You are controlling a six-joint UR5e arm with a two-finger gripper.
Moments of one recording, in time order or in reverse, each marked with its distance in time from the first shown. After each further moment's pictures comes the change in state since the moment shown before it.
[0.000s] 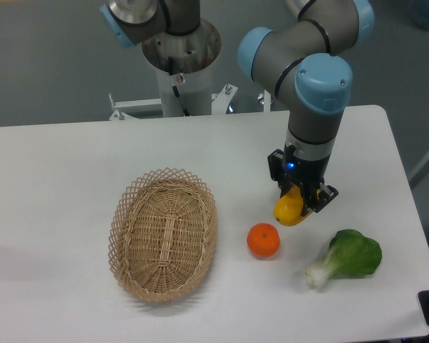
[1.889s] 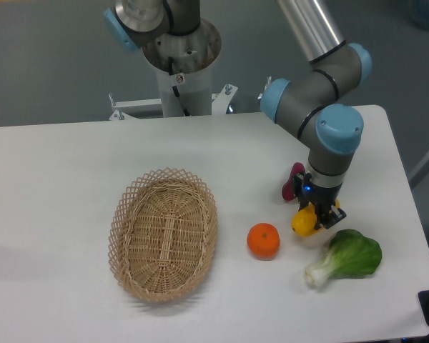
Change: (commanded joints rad) arm 0.097 -0.155 -0.190 0.288 0.009 0.249
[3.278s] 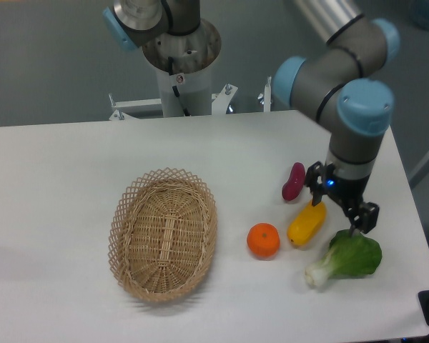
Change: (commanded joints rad) arm -0.015 0.084 0.442 -0.475 -0.047 -0.091
